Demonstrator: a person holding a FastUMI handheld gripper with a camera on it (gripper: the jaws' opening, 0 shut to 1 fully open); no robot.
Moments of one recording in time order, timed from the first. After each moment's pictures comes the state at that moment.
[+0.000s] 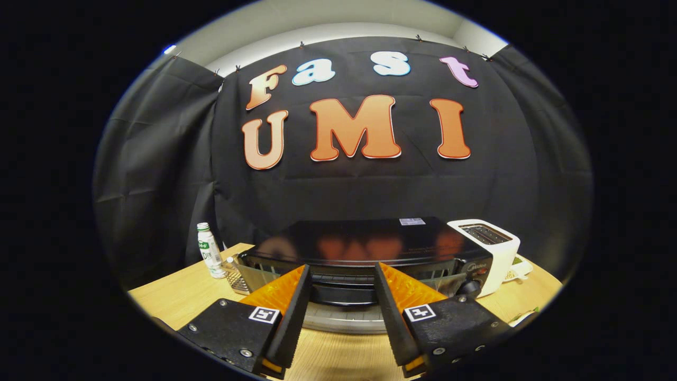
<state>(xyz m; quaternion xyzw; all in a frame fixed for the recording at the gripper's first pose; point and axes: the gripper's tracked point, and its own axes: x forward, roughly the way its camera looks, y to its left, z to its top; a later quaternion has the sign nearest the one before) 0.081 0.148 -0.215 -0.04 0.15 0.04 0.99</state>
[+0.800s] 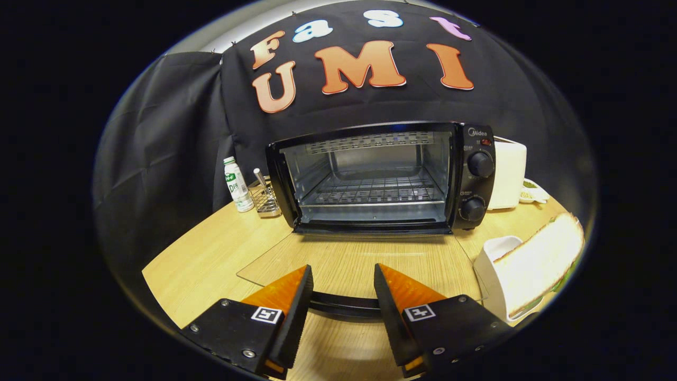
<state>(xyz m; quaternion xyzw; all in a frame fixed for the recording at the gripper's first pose) -0.038 0.146 -0.336 0.01 0.32 0.08 0.94</state>
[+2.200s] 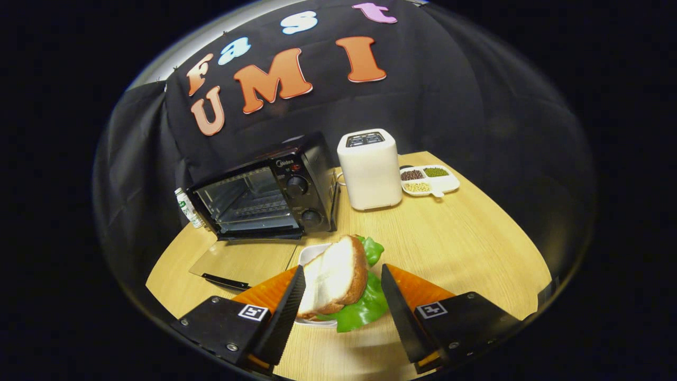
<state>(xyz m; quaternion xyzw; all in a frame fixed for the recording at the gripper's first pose) -0.071 -0.093 -0.258 0.06 0.36 -0.02 0.93</state>
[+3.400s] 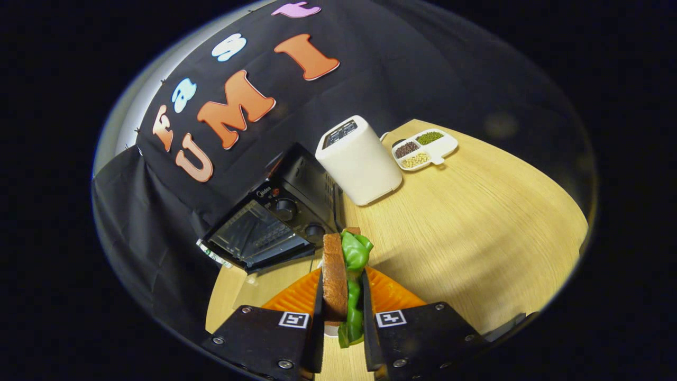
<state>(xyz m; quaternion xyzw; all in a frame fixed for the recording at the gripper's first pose) -0.057 -0.095 -0.247 0.24 0.35 -0.04 0.90</state>
